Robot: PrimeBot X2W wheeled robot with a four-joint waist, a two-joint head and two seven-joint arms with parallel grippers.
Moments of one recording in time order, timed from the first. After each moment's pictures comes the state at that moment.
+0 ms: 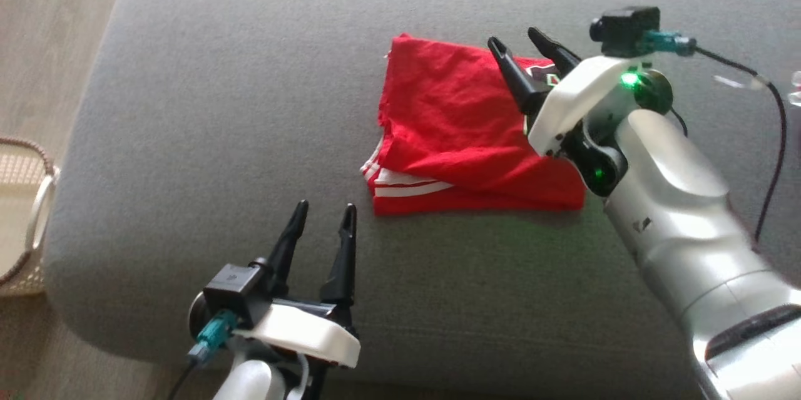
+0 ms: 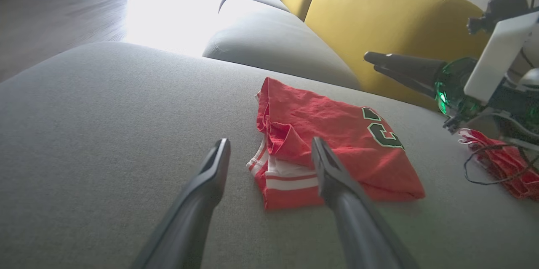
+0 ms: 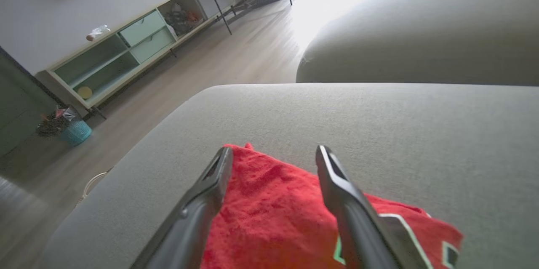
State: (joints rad) left arm -0.04 0.06 -0.46 0.07 -0.36 0.10 -0.25; right arm -0.92 -0.09 0.48 0.99 0.67 0.13 -0.09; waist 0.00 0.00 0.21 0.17
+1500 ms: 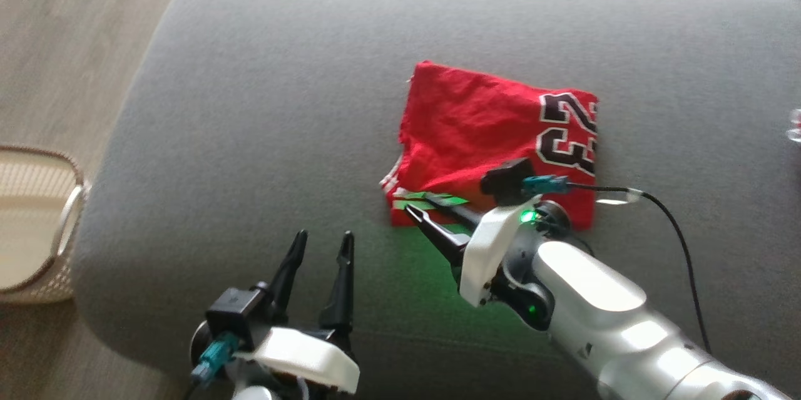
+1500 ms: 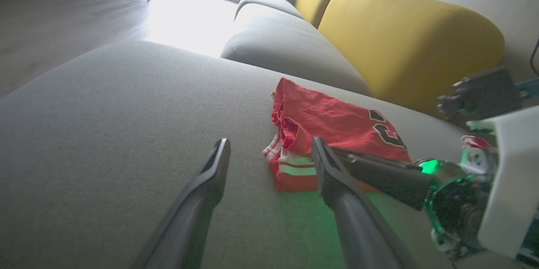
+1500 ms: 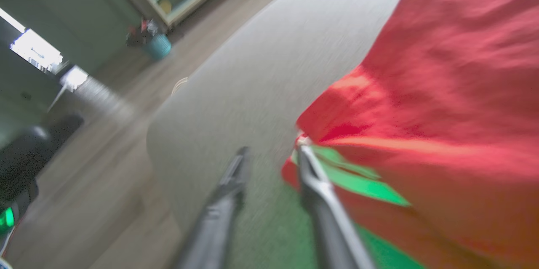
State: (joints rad) left arm 0.01 0.07 -0.47 0.07 -0.38 0.12 -0.24; right arm -0.67 -0.07 0.89 0.85 0.85 0.13 -0.07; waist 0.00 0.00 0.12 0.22
